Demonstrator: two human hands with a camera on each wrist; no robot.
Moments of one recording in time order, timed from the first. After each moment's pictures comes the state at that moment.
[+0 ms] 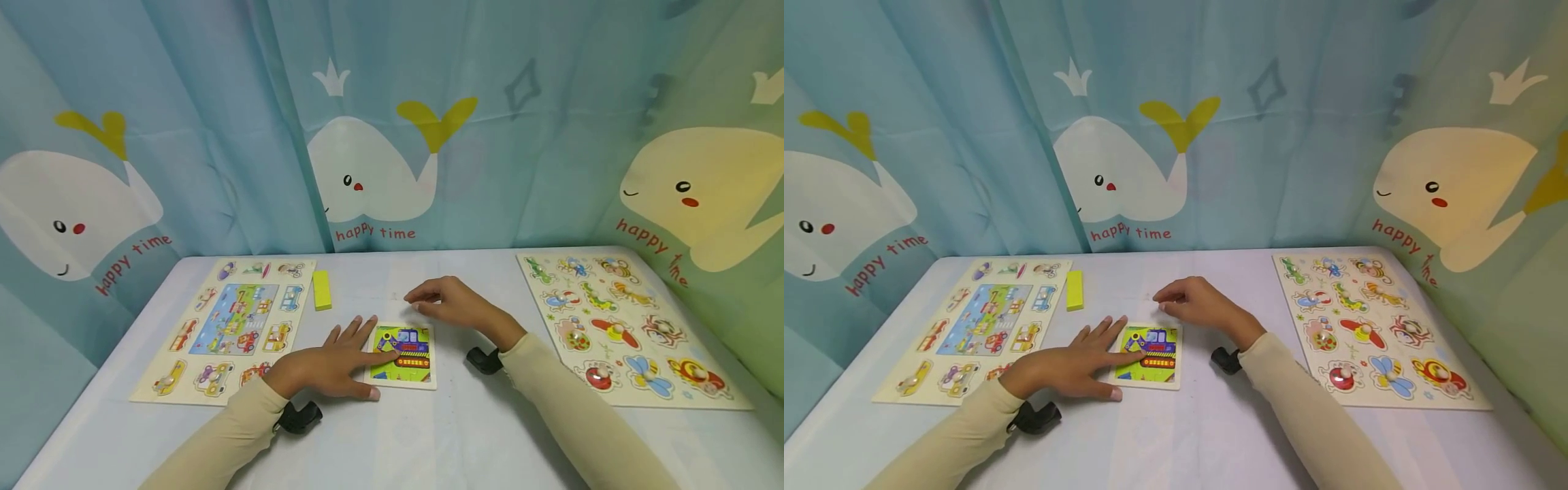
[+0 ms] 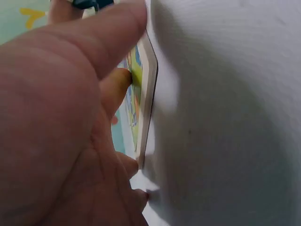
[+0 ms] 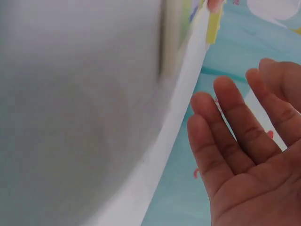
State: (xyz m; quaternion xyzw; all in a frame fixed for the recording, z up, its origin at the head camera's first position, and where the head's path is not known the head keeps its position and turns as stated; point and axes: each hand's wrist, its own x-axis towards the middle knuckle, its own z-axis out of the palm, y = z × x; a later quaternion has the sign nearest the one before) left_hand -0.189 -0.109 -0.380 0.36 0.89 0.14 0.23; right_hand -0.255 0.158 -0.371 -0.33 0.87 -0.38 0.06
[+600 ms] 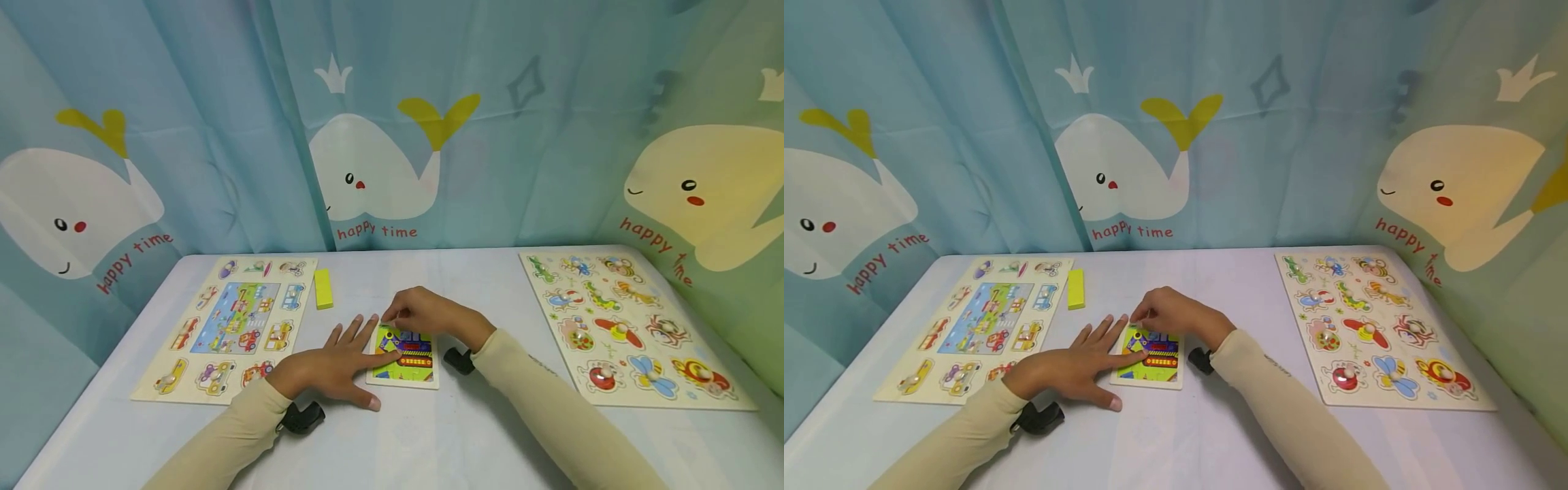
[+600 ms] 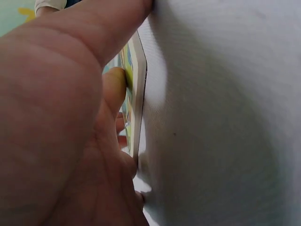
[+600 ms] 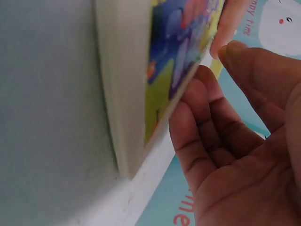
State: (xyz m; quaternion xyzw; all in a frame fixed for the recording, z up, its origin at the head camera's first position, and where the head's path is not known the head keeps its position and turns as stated) left_hand -0.191 -0.111 -0.386 0.37 0.89 0.12 0.24; right_hand -0.258 0.115 -0.372 -0.40 0.87 -0.27 0.13
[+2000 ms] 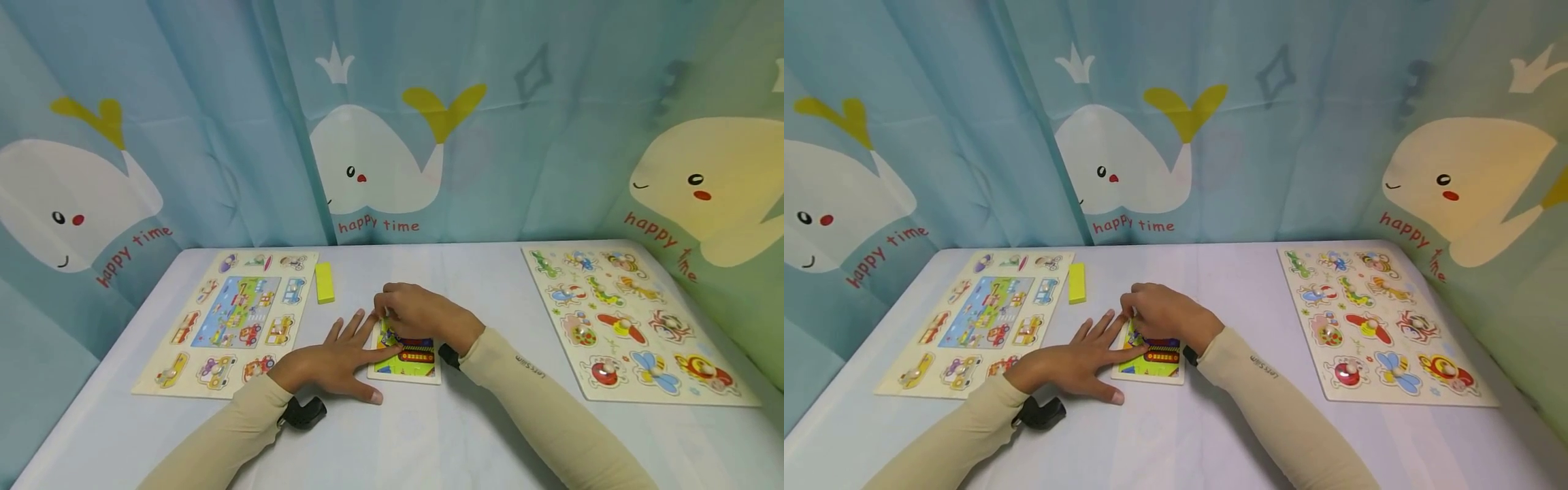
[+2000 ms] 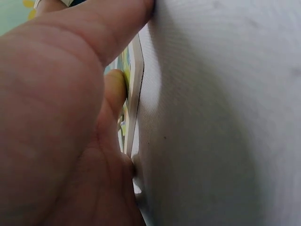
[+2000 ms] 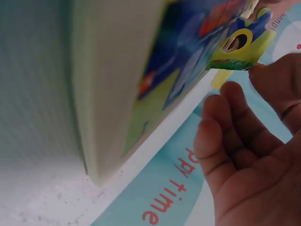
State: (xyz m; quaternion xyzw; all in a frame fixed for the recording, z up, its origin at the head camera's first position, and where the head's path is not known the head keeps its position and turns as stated) left_hand -0.192 -0.112 -0.388 0.36 0.89 0.12 0.25; right_hand -0.247 0.090 -0.371 -0.41 0.90 -0.15 0.06
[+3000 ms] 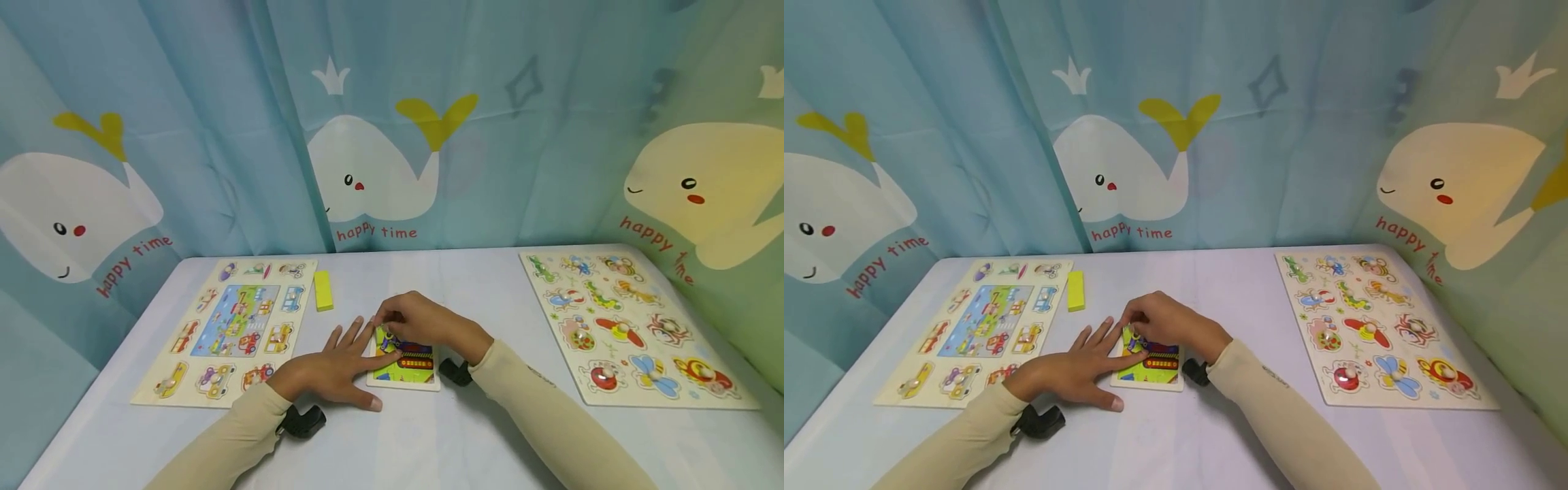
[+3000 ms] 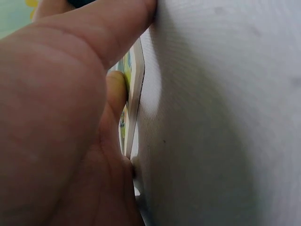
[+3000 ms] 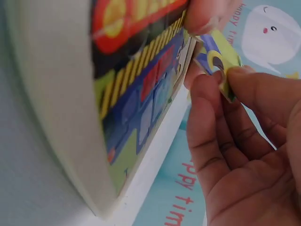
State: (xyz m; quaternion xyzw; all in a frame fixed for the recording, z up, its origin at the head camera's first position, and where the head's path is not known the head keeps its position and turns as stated) left_hand -0.191 -0.112 -0.387 0.37 0.89 0.13 0.25; right_hand -0.242 0.102 -0.371 -0.38 0.86 -0.32 0.11
